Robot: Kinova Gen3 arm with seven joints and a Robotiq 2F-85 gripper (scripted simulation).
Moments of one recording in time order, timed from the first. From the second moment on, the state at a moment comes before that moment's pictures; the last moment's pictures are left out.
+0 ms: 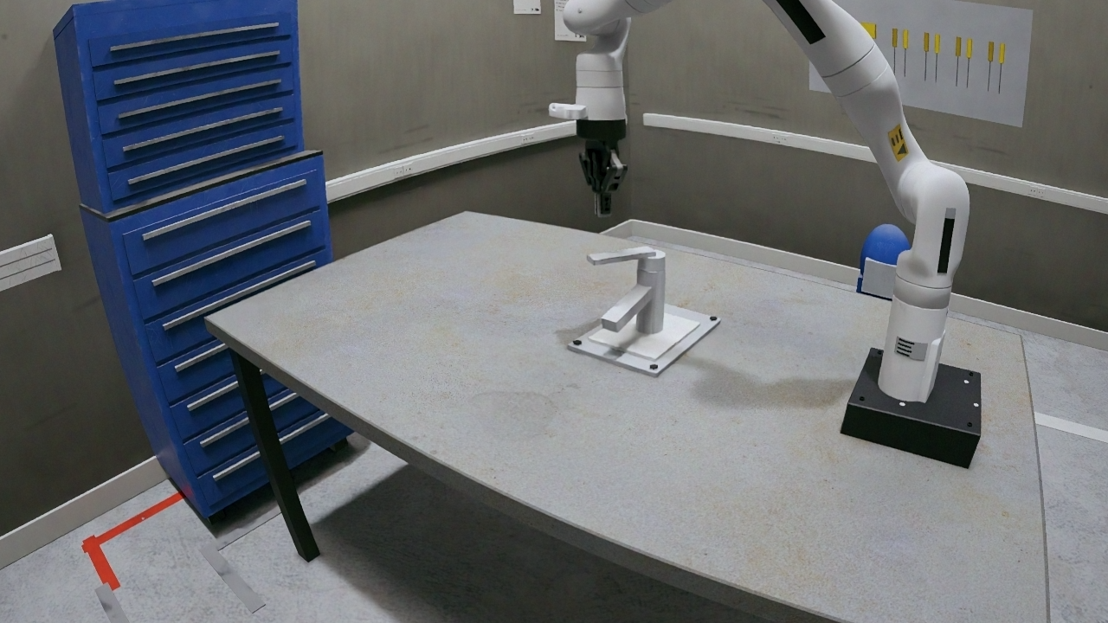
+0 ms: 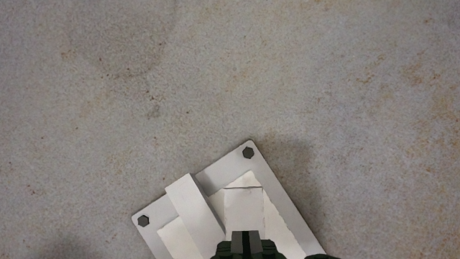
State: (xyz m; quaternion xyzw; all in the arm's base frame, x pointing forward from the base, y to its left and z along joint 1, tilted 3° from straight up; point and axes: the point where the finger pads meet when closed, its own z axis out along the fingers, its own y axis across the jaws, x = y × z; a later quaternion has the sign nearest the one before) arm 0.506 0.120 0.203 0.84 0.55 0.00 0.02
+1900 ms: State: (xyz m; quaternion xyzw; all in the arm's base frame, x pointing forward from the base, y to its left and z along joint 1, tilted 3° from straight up) arm 0.506 0.120 0.203 0.84 0.55 0.00 0.02
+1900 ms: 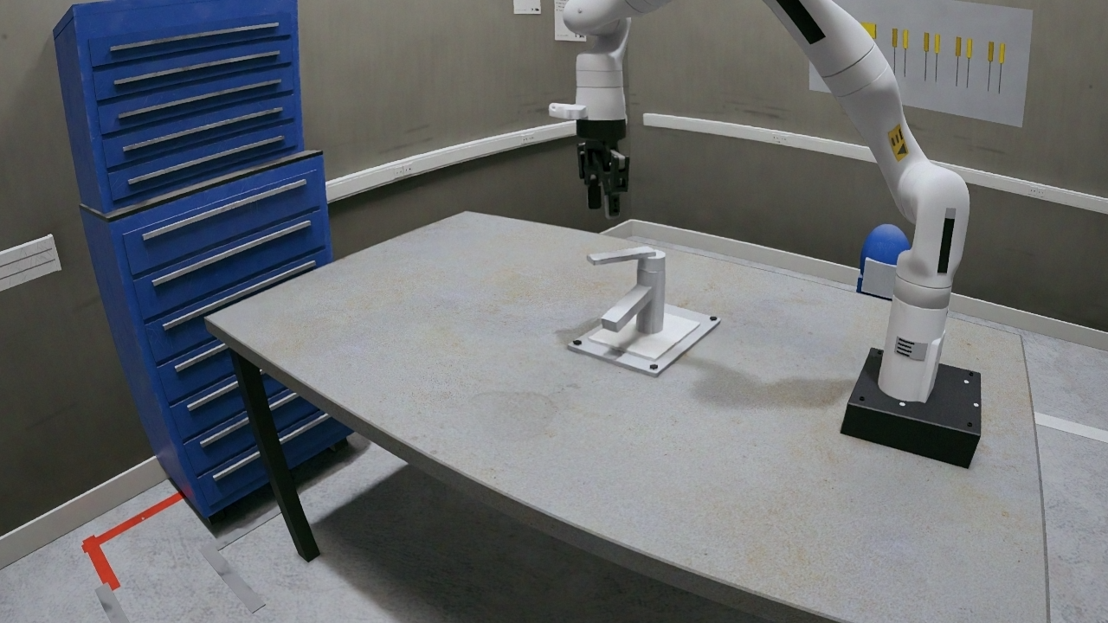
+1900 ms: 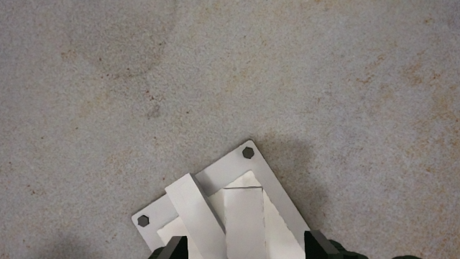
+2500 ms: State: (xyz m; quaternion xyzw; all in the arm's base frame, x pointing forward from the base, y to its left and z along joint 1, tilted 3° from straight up) arm 0.506 0.120 0.196 0.84 0.55 0.01 0.02
